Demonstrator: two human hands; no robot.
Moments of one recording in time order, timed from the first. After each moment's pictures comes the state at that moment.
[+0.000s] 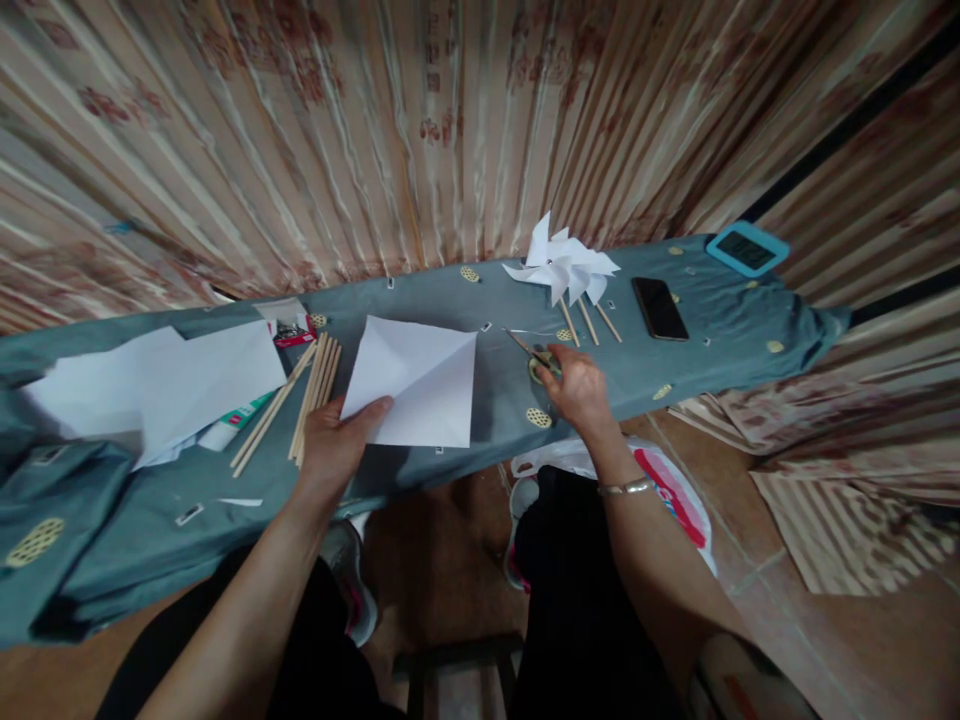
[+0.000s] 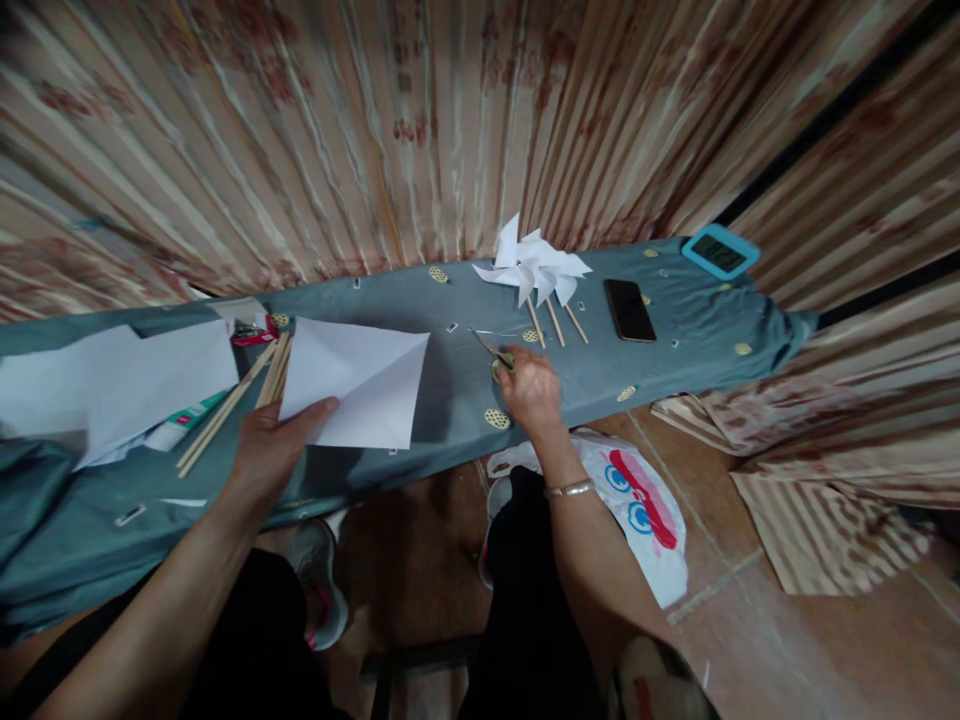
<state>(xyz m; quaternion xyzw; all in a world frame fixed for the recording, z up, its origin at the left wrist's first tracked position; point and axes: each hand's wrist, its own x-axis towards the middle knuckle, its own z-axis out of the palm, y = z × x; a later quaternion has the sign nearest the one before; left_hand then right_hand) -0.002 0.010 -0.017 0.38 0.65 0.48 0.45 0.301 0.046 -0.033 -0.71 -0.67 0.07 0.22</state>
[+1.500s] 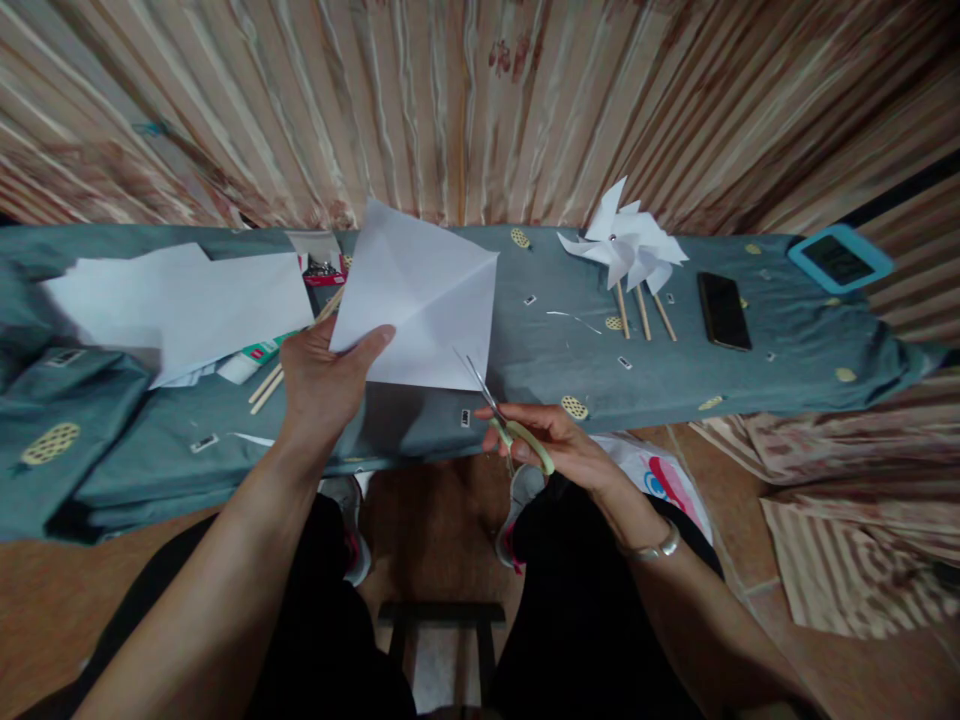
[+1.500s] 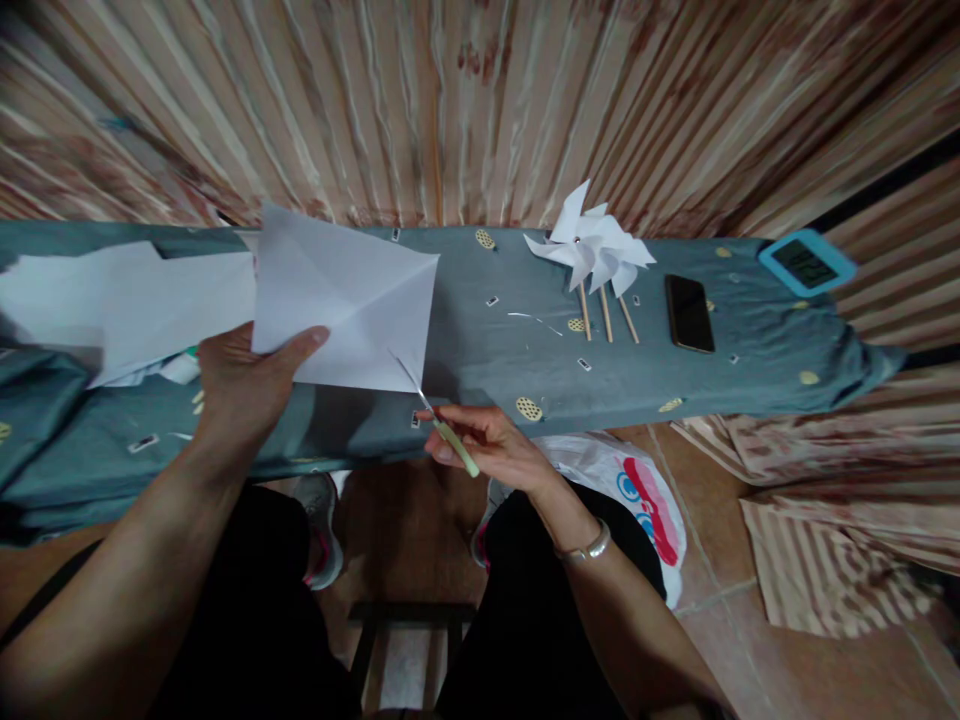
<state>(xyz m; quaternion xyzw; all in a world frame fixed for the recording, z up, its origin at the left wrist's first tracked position) -0.016 0.017 0.003 0.45 0.65 0.54 0.29 0.234 -0.013 -0.020 -0.35 -0.52 0.72 0.28</state>
